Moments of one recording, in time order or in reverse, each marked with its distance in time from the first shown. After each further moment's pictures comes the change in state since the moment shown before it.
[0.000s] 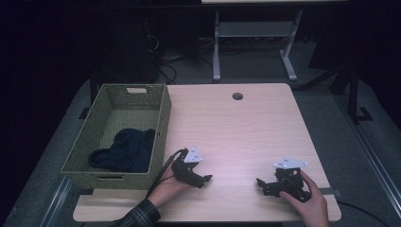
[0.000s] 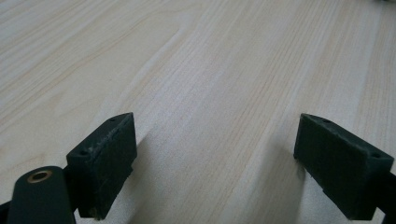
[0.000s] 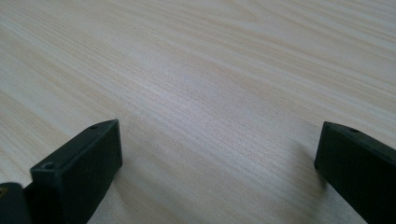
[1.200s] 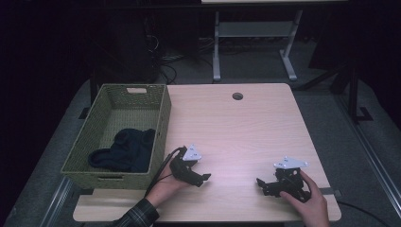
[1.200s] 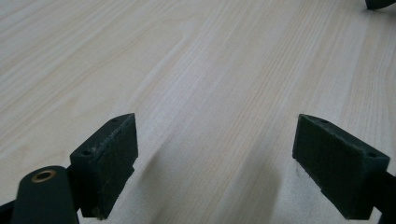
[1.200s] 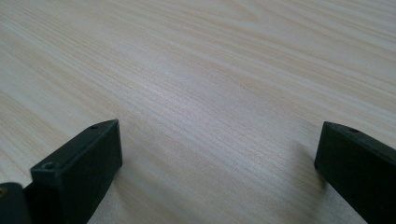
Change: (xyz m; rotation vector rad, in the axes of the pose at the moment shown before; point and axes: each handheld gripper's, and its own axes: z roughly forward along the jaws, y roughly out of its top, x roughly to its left) left arm 0.001 0.010 -0.015 0.009 0.006 0.001; right arm 0.000 0.000 0.000 0.000 0.000 0.000
